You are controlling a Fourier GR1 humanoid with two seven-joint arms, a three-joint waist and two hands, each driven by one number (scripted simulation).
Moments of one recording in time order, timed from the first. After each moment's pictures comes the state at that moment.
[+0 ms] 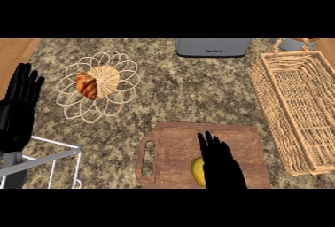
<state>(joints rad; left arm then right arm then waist) -0.11 0.45 -0.01 -1.63 0.32 0.25 -0.01 -0.04 -0.17 0.76 -1.87 0.92 0.17 1.02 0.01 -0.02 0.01</state>
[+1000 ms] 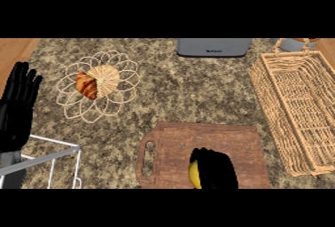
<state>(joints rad) -0.11 0.44 0.01 -1.63 0.30 0.24 -0.01 -0.07 -0.14 0.75 -1.72 0.94 0.20 0.92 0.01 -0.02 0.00</state>
